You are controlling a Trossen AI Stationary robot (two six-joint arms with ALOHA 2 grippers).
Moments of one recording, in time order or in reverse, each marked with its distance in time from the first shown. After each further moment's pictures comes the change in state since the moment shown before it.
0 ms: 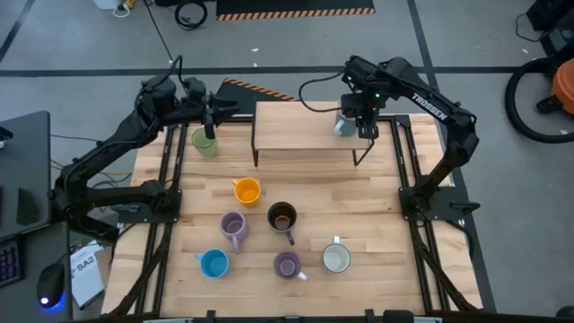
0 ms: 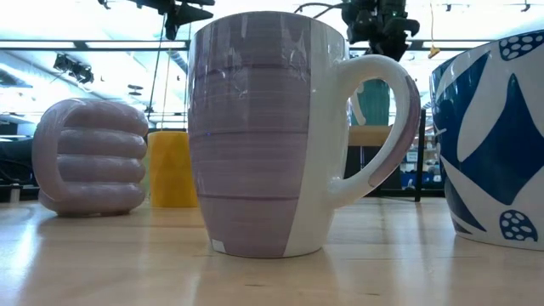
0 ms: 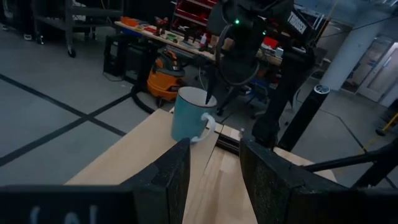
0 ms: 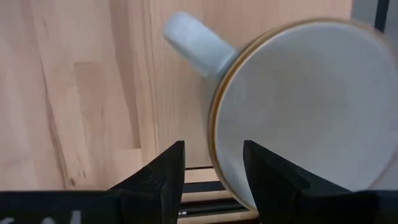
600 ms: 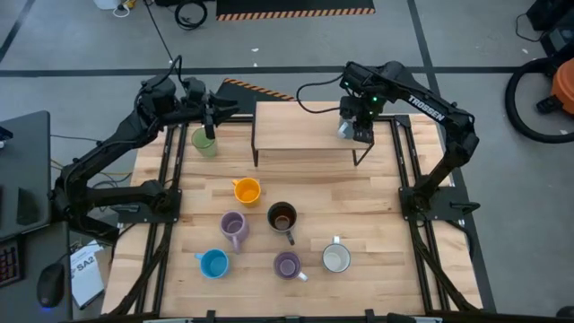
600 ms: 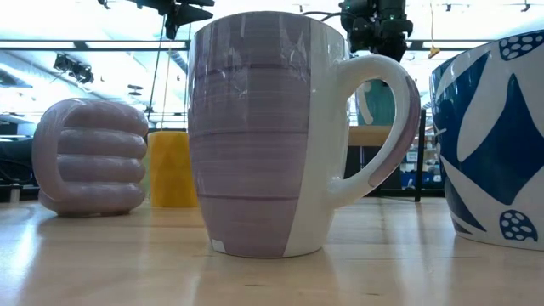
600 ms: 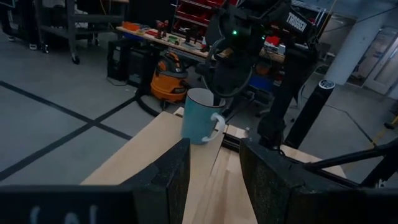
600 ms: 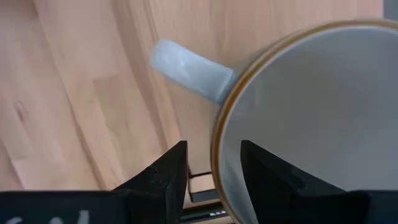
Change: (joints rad) left arm 0.004 0.000 0.000 0.003 -0.003 0.046; right arm 0.010 0.000 -0.047 -0.002 -0.039 0.211
